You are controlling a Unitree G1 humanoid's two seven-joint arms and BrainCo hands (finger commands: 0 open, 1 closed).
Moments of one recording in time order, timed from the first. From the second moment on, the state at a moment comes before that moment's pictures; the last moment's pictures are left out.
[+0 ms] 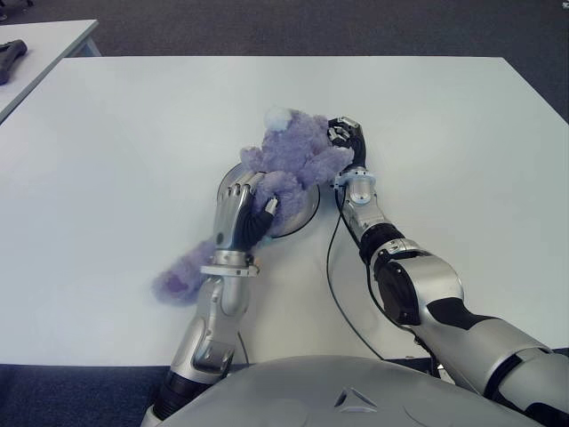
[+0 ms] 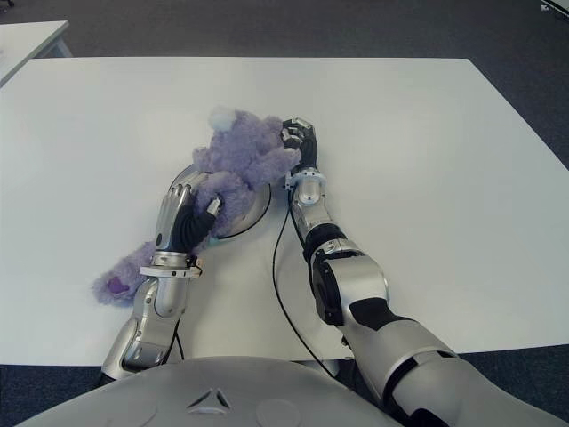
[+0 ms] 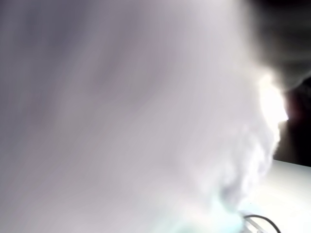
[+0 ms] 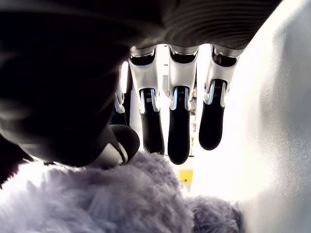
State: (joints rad) left arm 0.27 0.11 -0.34 -0.34 0.80 0.01 0.30; right arm -0.76 0.06 -0.10 1.24 -0.13 -0.56 -0.27
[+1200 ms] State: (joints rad) left arm 0.31 0.13 -0.32 -0.38 0.76 0.02 0.25; right arm -0.76 0.06 -0.09 1.24 -0.13 -0.56 -0.27
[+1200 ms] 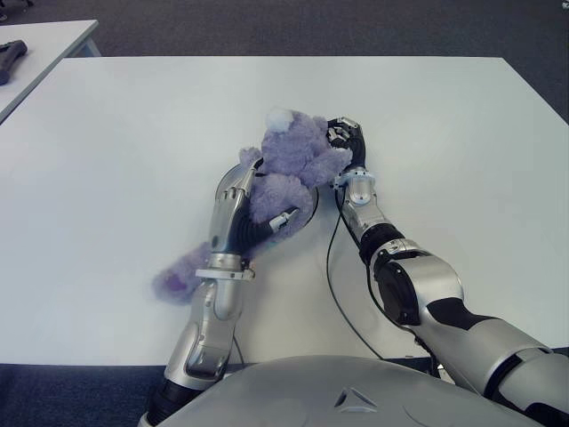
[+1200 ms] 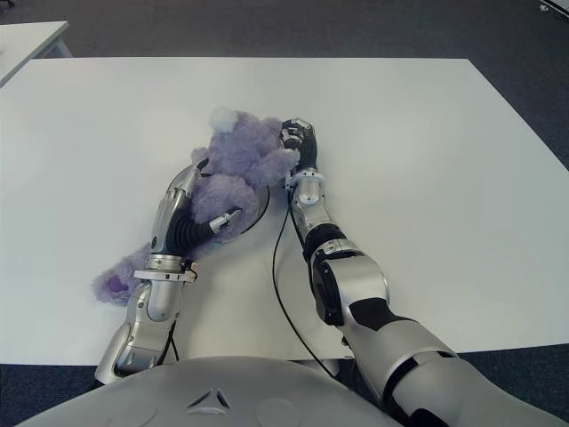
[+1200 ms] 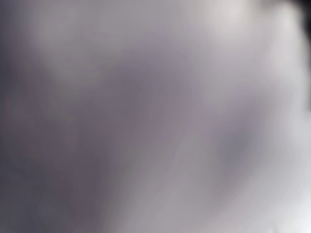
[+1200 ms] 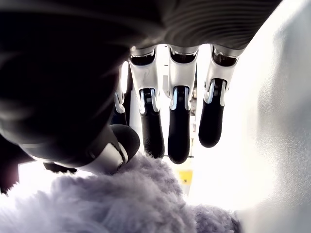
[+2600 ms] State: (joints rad) left arm 0.29 0.19 -0.23 -0.39 0.68 0.03 0.14; right arm -0.76 0.06 -0.09 1.24 -0.14 -0.56 -0.28
